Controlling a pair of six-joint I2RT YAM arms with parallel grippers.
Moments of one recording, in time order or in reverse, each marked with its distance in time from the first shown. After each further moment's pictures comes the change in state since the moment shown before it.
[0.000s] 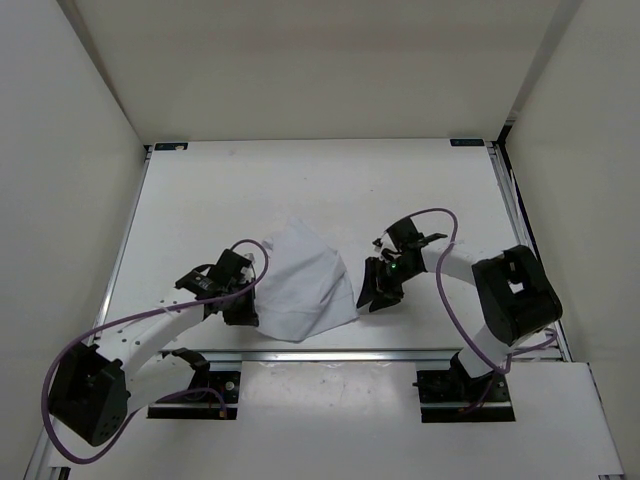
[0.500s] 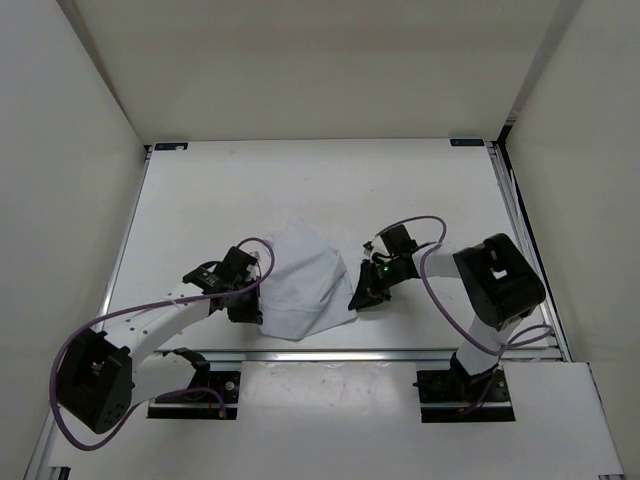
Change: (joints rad) left arm -0.027 0.066 0.015 0.044 -0.006 -0.004; right arm 0.022 0.115 -0.069 0.303 -0.143 0.092
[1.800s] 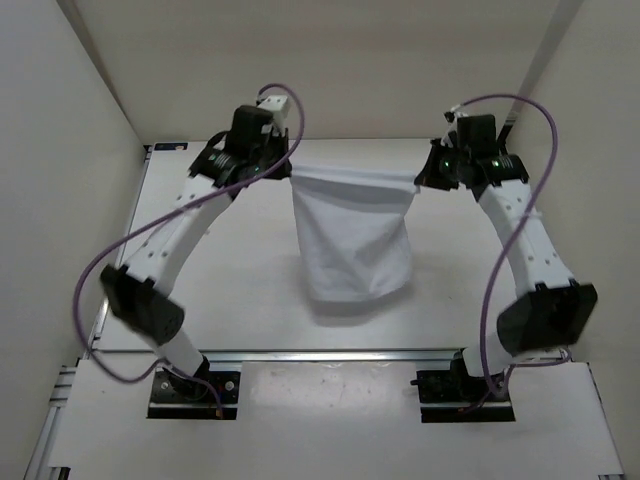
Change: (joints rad) left arm 0.071 0.442 1.129 -0.055 -0.113 0.311; right arm -0.306 -0.296 0.765 -0.562 0.560 -0.247
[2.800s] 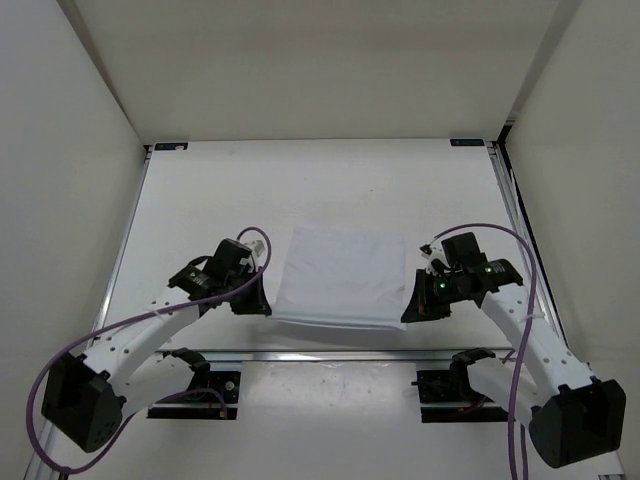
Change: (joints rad) left arm -0.082 -0.512 -1.052 0.011 0.217 -0.264; right arm 0.117 -0.475 -0.791 -0.214 -0.288 0.025
